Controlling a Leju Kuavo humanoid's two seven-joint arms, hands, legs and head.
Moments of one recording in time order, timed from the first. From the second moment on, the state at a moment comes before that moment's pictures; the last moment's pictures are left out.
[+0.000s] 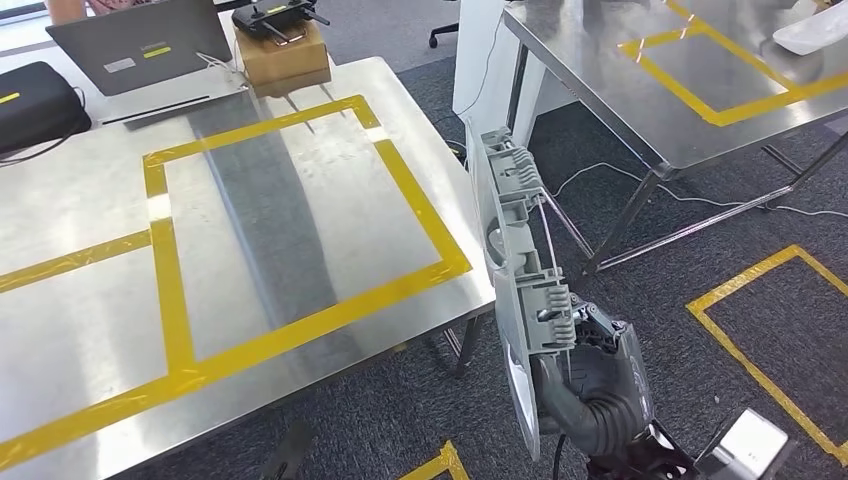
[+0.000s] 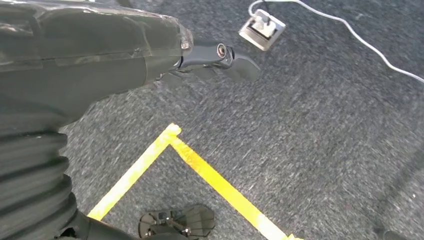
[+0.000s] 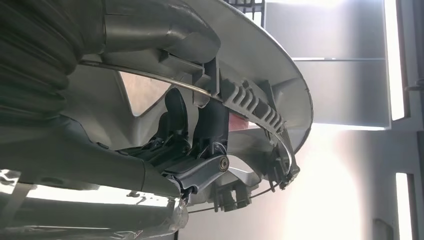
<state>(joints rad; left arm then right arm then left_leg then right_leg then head) -0.15 0.01 -0.83 -0.31 0.43 0.60 -0.38 -0.09 -0.29 0.62 -2.07 -0.32 -0.22 -0.35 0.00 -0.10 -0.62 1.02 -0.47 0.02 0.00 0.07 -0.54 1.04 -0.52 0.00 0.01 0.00</state>
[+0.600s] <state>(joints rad) -0.15 0.01 -0.83 -0.30 0.43 0.61 -0.38 -0.10 -0.29 0.62 -2.05 -0.34 -0.22 -0.34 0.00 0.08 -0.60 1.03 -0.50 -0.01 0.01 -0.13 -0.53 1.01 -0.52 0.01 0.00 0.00</state>
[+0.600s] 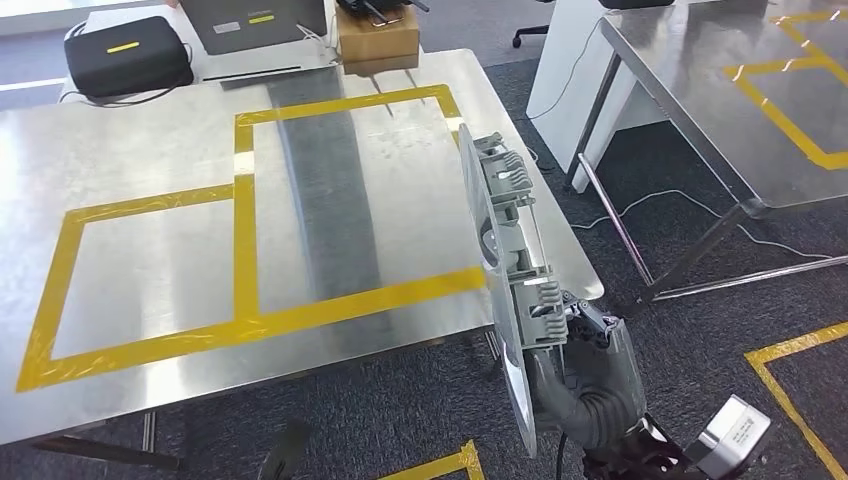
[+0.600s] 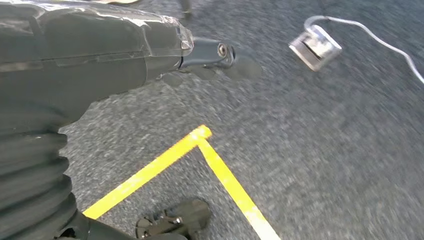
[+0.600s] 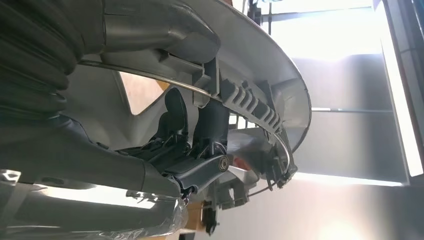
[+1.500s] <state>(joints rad) -0.15 0.01 -0.83 -0.29 0.44 0.62 -0.37 -0.09 -0.29 0.62 -2.02 -0.33 -0.29 -0.32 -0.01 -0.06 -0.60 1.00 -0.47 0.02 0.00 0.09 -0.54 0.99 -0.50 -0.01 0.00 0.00</state>
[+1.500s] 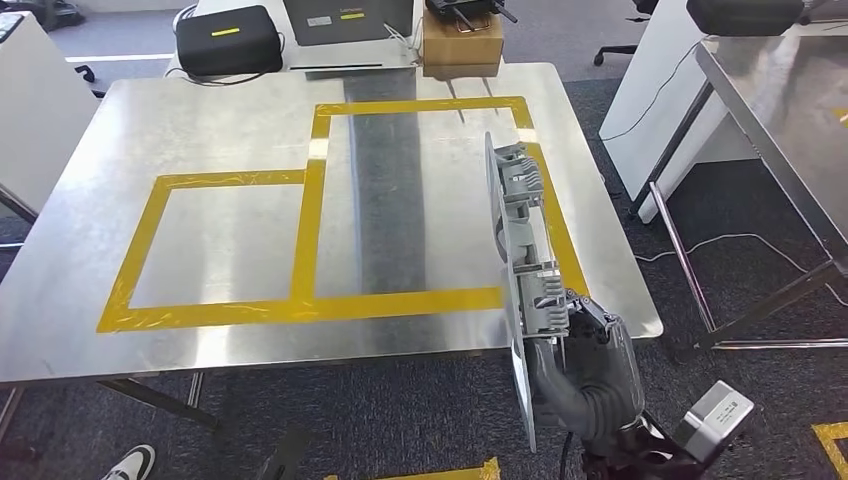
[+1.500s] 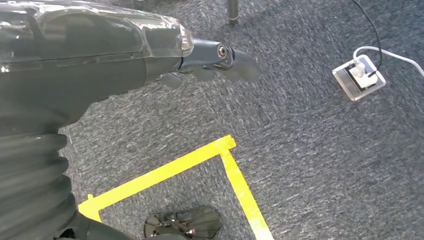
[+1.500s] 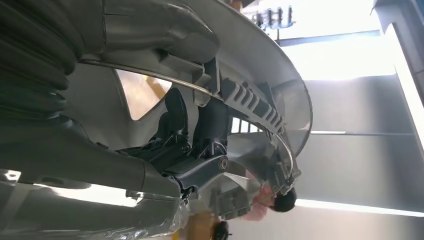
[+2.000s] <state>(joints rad) -0.15 0.01 -0.83 -0.29 0.46 0.63 -0.38 -0.15 -0.29 0.65 -1.98 -0.17 -0.37 -0.21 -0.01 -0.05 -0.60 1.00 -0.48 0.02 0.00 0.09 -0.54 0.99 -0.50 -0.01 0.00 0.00</state>
